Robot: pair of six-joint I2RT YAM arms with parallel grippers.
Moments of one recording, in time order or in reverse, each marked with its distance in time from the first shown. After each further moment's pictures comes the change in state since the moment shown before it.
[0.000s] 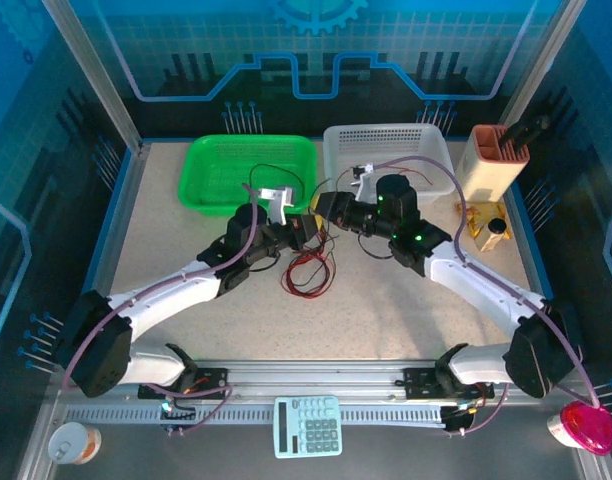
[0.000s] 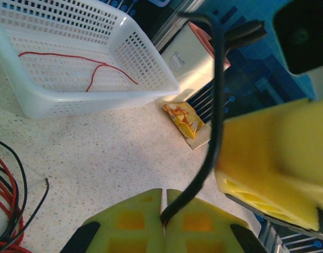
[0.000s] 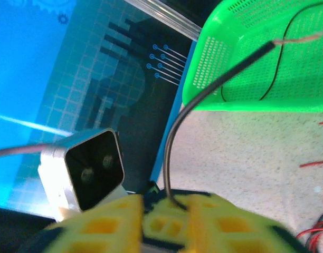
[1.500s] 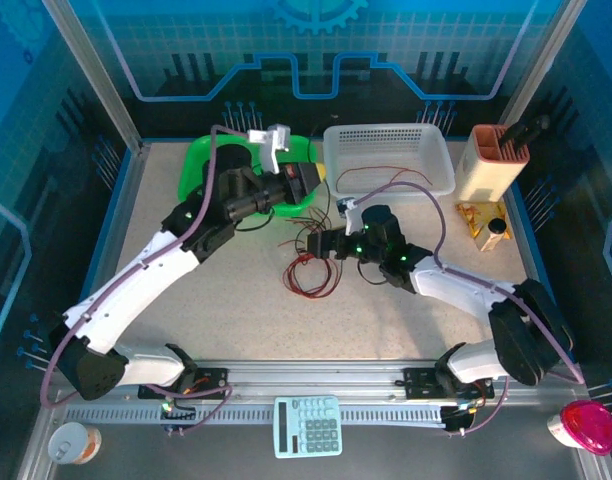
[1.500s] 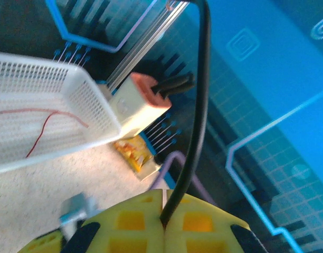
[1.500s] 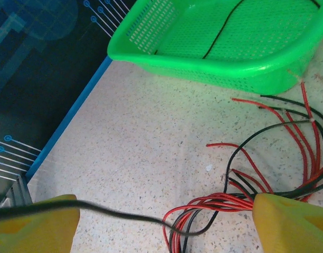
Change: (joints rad) left arm 0.001 -0.019 0.617 -0.533 0.049 -0.034; right arm 0.048 0.109 -0.235 0.158 0.101 -0.439
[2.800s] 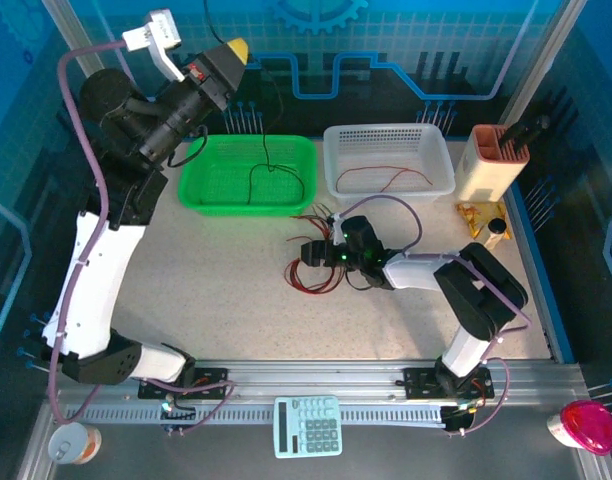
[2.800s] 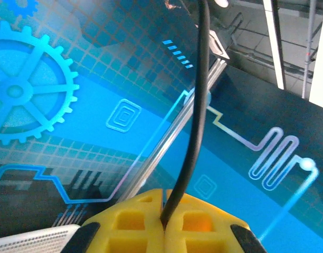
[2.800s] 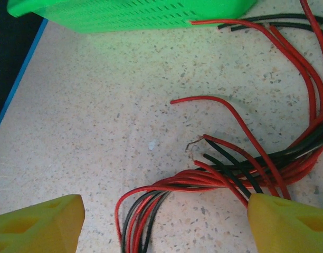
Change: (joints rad) left arm 0.259 0.097 0.609 -0.097 -0.034 0.029; right arm 0.019 0.274 -0.003 0.130 0.074 0.061
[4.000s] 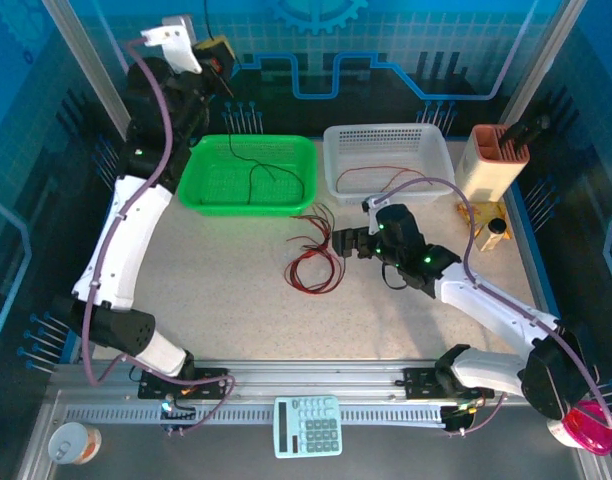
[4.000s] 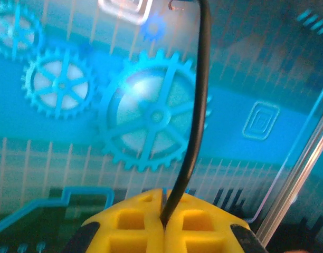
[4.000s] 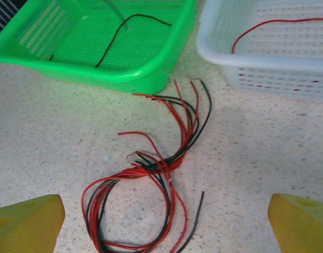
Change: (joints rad) left arm 0.154 0.142 -0.176 0.170 -0.178 0.363; right arm -0.041 -0.512 0.069 -0.586 0.307 -0.208
